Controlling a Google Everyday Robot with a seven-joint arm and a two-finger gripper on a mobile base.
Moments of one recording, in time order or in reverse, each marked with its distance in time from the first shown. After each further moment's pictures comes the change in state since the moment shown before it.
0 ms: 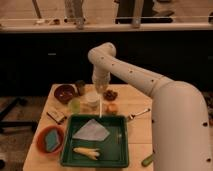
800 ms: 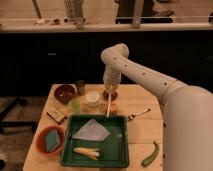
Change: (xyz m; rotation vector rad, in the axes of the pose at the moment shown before) arm -0.009 0.079 0.001 0.000 0.004 0.160
